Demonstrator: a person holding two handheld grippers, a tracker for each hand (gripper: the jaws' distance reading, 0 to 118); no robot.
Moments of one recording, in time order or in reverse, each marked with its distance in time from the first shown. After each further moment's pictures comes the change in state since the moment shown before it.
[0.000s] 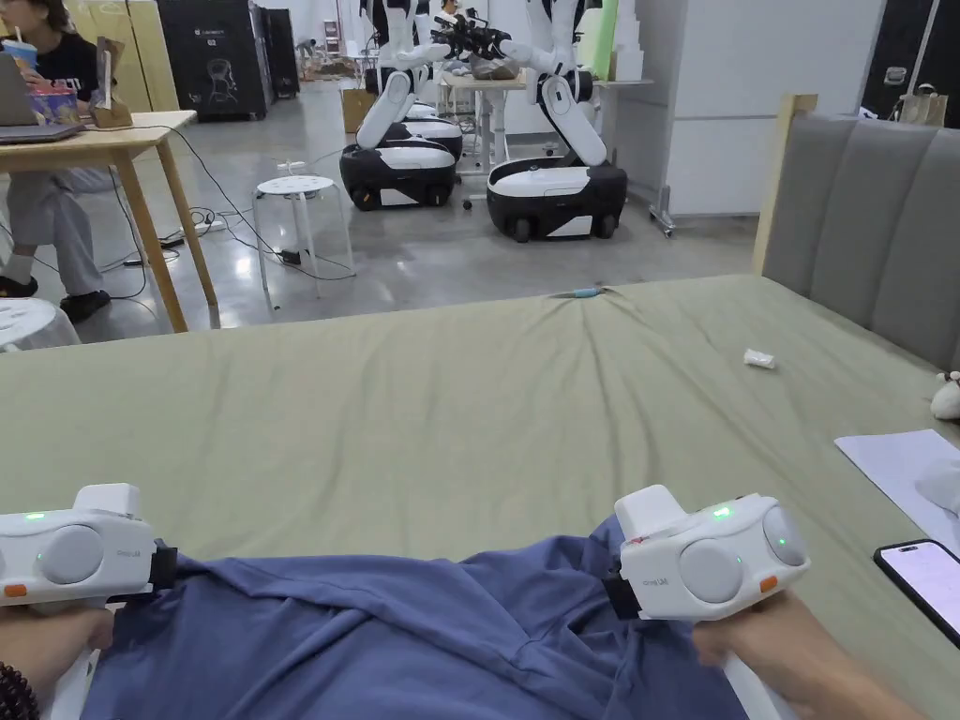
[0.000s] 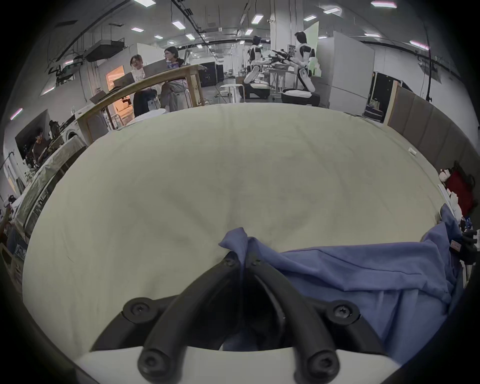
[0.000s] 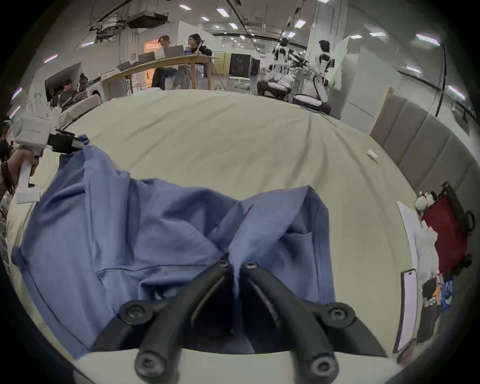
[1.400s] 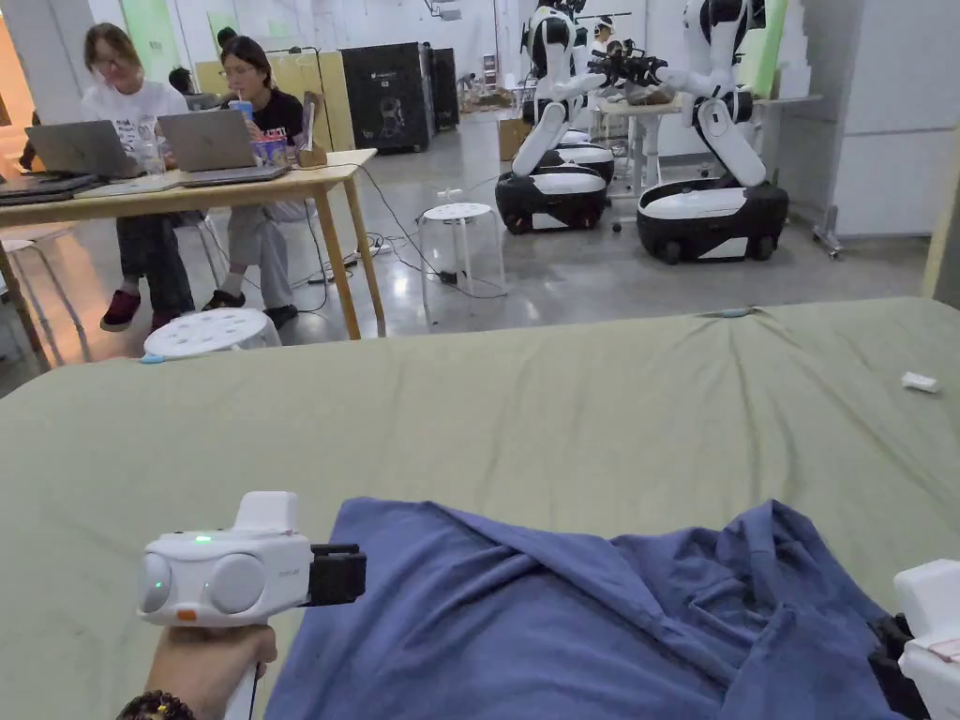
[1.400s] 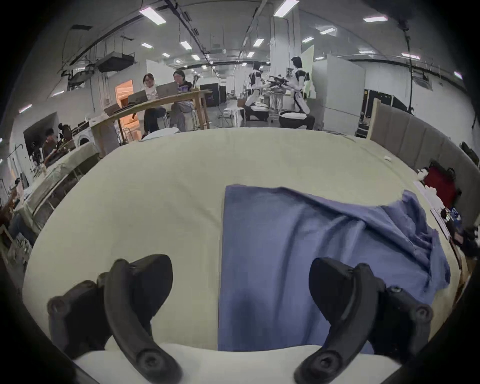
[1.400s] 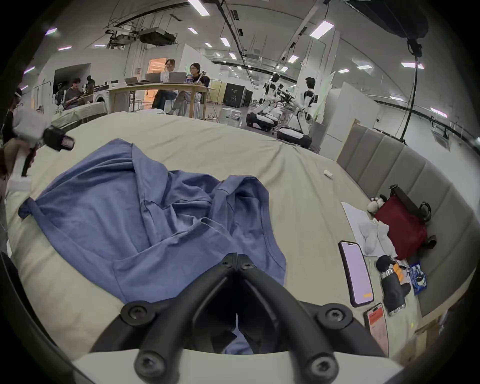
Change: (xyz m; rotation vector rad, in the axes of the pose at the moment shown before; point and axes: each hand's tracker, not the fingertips) left arm -0.014 -0.065 0.103 0.124 0.005 0.023; right arm -0.005 -0.105 0.131 0.187 -0.125 0.074
